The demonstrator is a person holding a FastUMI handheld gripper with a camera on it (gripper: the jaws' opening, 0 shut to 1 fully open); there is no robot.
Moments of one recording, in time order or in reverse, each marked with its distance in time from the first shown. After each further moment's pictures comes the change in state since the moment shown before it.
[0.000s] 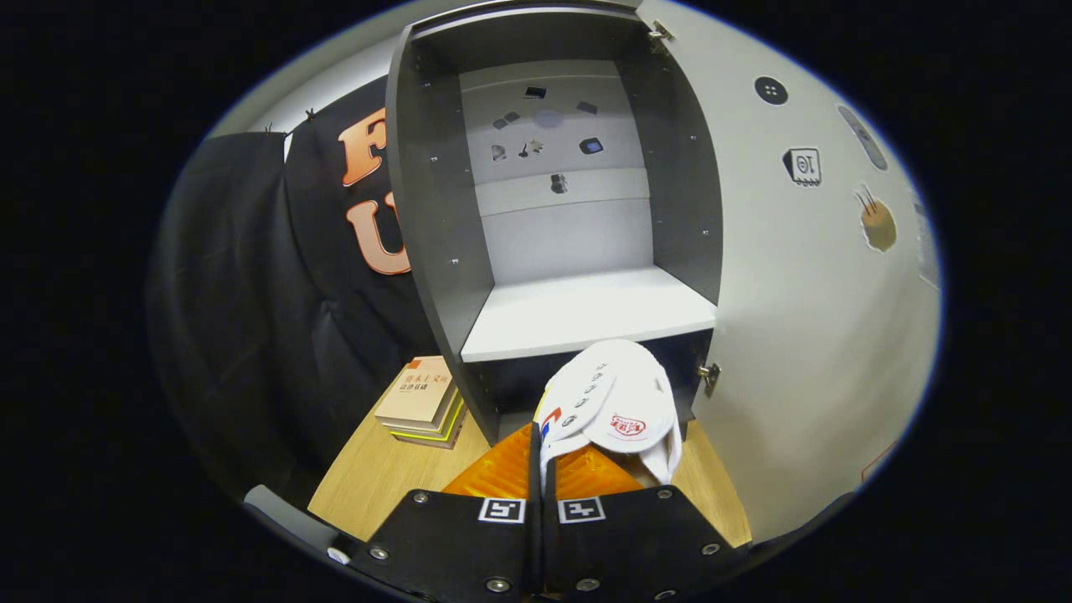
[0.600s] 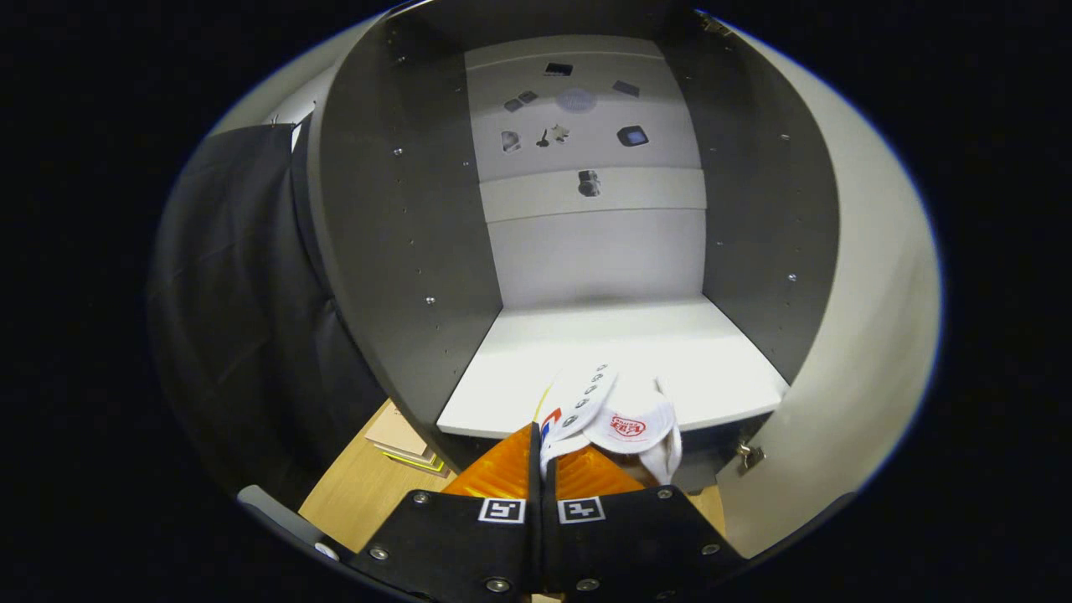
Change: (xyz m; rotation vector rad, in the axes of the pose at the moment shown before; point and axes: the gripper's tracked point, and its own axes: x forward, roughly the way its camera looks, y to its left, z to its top) arm 0.119 -0.004 0.063 -0.074 0.041 0.108
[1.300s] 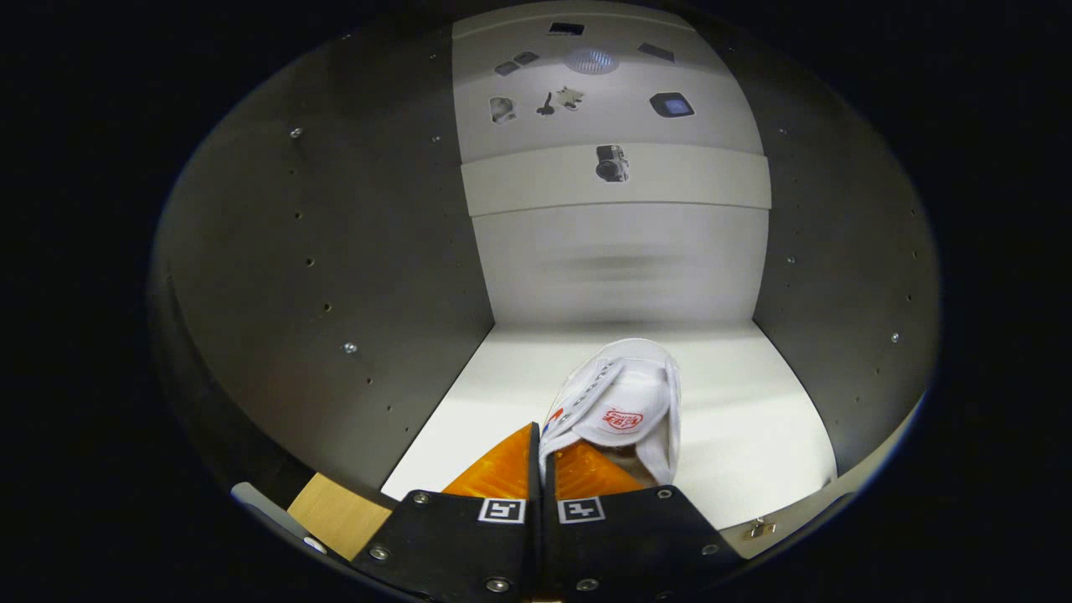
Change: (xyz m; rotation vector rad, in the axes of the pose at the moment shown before) arm 0.109 -0.014 0.039 -0.035 0.030 0.054
